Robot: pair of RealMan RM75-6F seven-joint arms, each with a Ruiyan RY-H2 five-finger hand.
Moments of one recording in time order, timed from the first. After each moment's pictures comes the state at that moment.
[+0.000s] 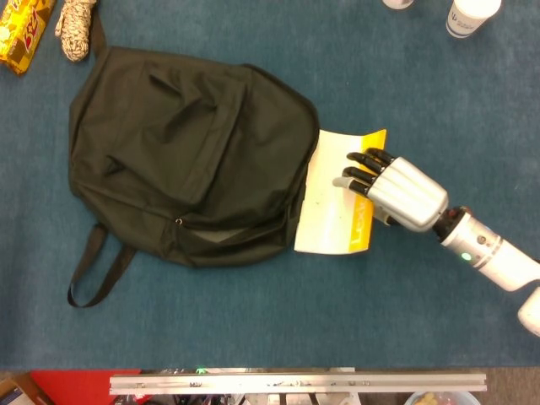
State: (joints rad) left arm -0.06 -1.06 0.00 -1.69 1.43 1.42 0.09; right arm 0.62 -1.82 -0.11 -0.77 -1.84 1.30 0.17
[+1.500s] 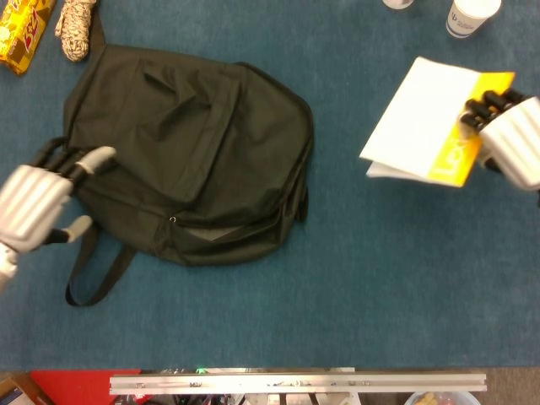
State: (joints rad) left arm -0.37 -1.10 0.01 -1.57 1.72 1.14 -0.16; right arm 0.52 -1.44 0.02 -1.10 -1.69 1.47 -0.08
